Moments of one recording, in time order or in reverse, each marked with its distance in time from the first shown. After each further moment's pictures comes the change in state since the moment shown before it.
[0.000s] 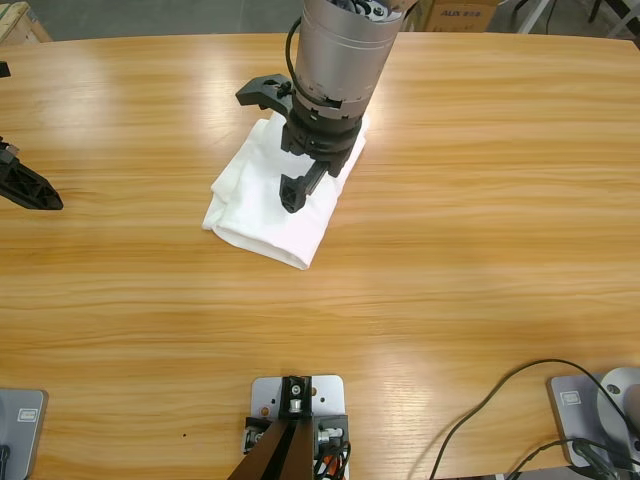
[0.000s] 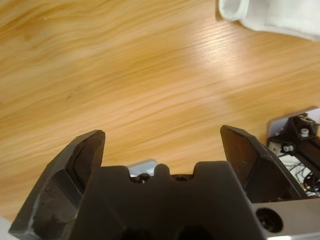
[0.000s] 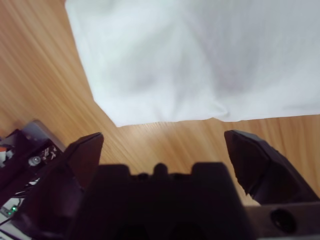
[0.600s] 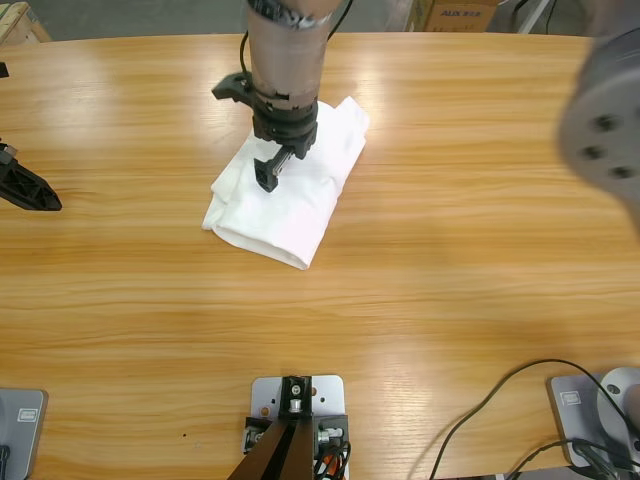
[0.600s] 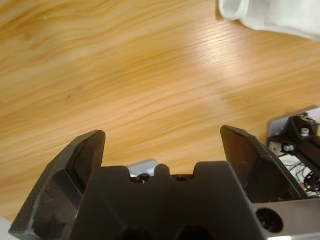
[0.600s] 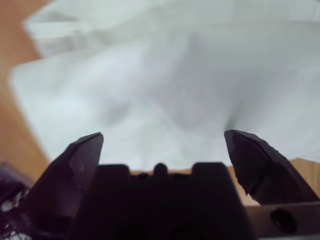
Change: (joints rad) arm 0 0.000 -0.005 0.004 0.000 0.000 0.000; arm 1 -0.003 0.341 -0.551 0.253 -0.102 0.010
